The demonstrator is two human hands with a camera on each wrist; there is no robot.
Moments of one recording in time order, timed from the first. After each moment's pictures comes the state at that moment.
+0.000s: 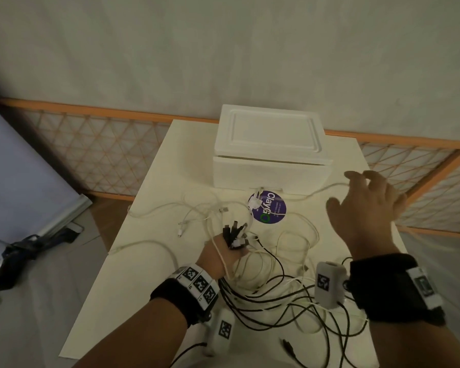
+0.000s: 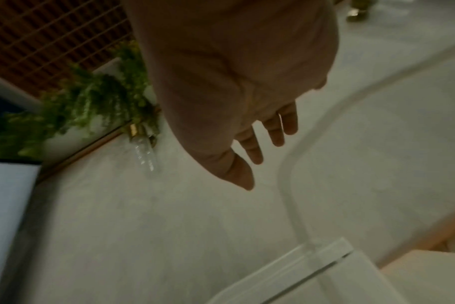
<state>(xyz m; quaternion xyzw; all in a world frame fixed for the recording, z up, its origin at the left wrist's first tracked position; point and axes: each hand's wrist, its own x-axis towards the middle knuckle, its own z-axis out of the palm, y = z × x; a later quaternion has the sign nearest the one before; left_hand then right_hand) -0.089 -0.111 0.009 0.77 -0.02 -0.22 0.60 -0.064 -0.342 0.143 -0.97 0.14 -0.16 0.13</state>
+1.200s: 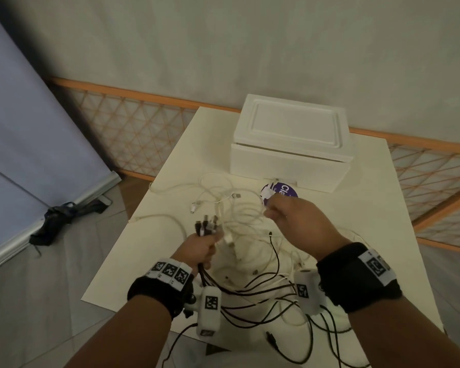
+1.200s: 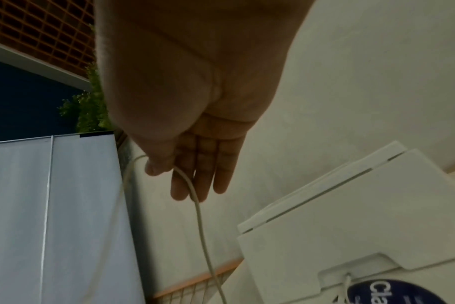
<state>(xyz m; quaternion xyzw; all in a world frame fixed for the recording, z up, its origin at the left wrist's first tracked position) -0.139 -0.075 0.024 0.59 0.34 -0.19 0.71 -0.076 -0.292 0.116 -0.92 -0.32 -0.01 0.23</state>
